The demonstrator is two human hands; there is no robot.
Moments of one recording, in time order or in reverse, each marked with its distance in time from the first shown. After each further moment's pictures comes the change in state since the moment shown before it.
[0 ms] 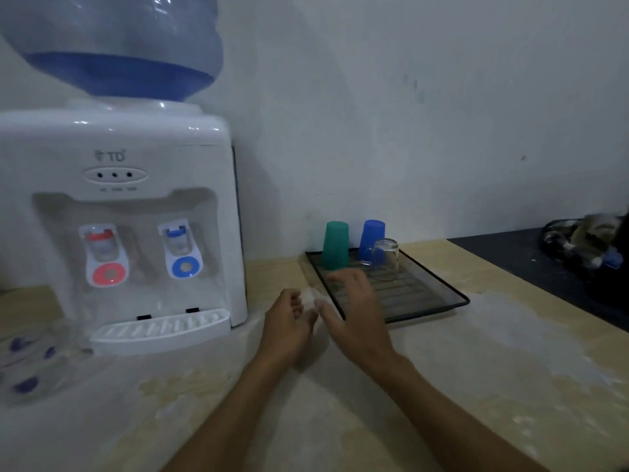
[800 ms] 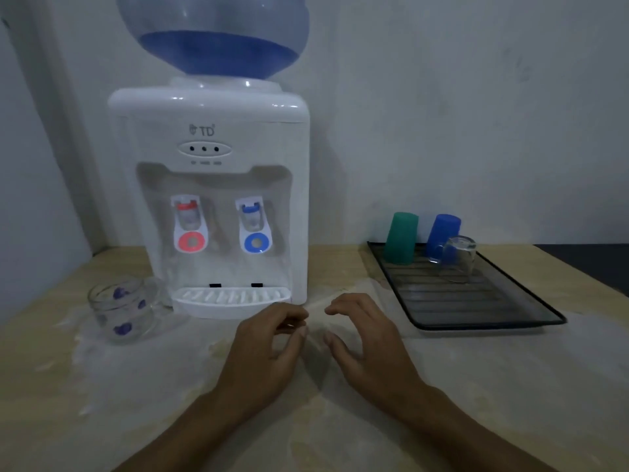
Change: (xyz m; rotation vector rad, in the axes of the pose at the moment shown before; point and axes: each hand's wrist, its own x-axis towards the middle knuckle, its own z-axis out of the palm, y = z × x) left_hand -0.082 -0.029 -0.110 0.281 0.211 0.472; right_hand -0.037 -0.035 0.039 0.131 -0.248 -0.260
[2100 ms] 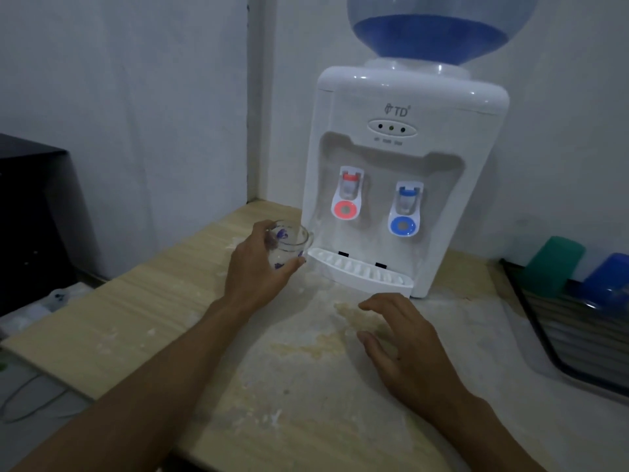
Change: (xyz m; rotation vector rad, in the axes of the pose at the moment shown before) left_hand -0.022 -0.110 -0.153 0.309 0.451 -0.403; right_hand 0.019 -0.080 0.066 0.086 -0.245 -0.205
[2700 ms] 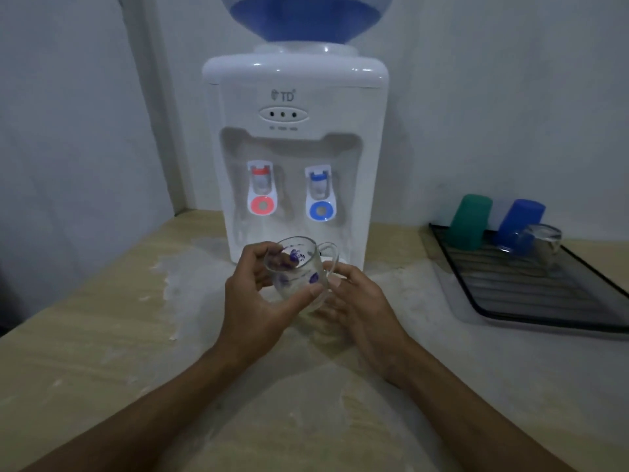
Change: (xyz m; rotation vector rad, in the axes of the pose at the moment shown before) left_hand -0.072 0.112 0.032 -0.493 -0.175 0.120; right_hand 0.007 0.012 -0.019 1.238 0.121 0.595
